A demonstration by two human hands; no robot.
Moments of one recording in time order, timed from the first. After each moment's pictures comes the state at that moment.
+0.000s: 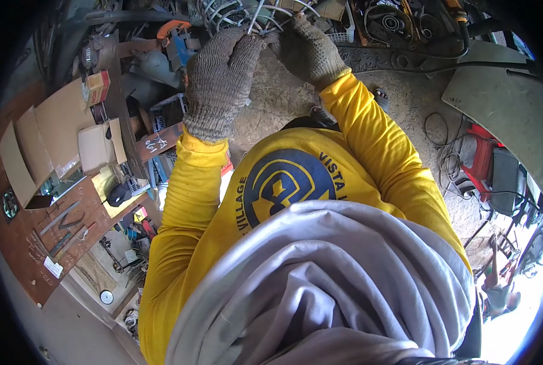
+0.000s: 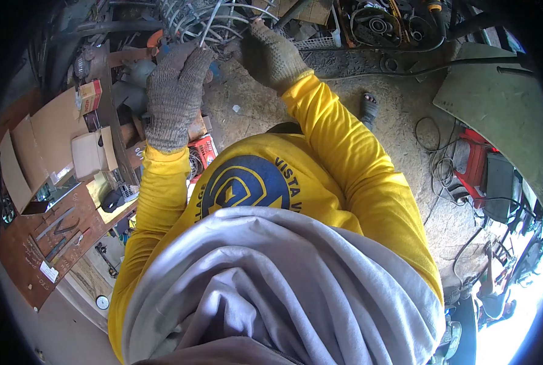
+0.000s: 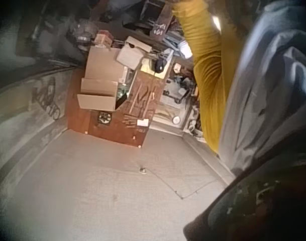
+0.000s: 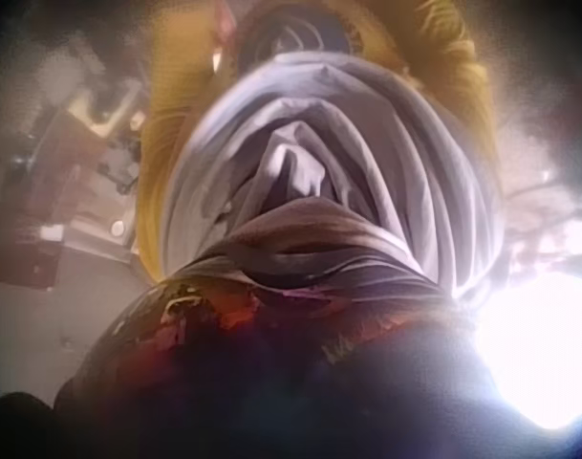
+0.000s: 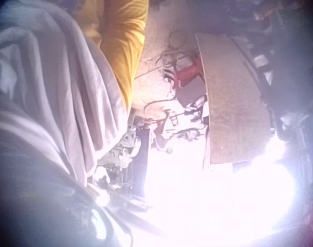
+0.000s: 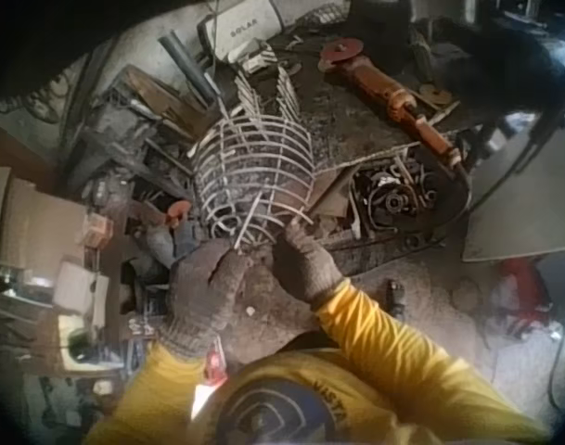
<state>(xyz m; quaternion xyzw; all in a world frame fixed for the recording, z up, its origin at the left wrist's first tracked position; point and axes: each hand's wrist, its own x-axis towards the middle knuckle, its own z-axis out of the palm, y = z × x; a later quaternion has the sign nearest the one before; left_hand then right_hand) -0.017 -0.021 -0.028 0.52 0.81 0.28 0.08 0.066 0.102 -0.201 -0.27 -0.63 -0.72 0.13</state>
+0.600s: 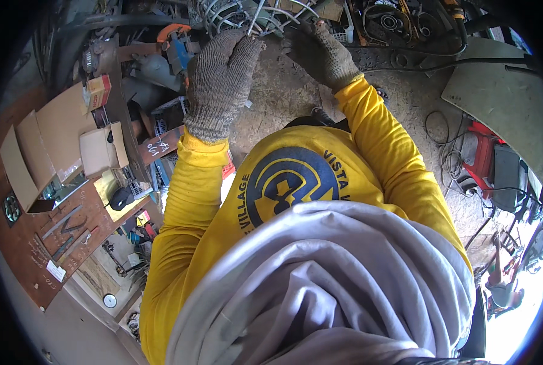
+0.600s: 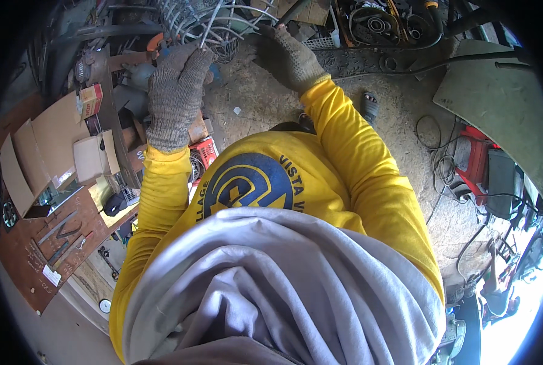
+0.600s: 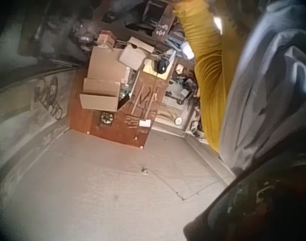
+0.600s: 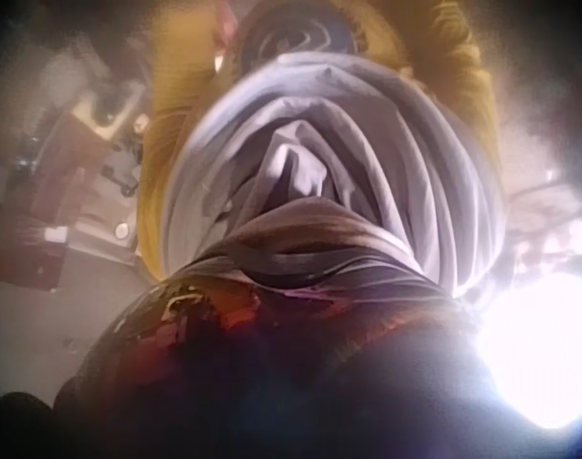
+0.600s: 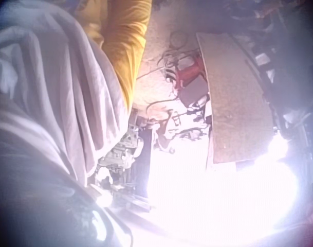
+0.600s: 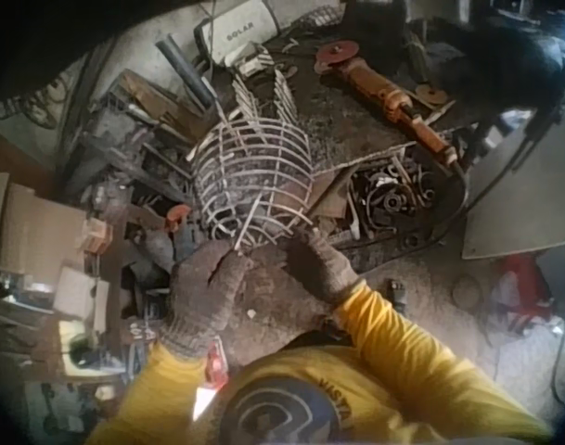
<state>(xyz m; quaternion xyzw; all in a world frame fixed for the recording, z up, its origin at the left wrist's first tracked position) -0.018 -0.017 -0.024 0.51 0.80 0.30 0.09 0.097 0.111 -0.213 0.08 0.09 -0.97 -0.20</state>
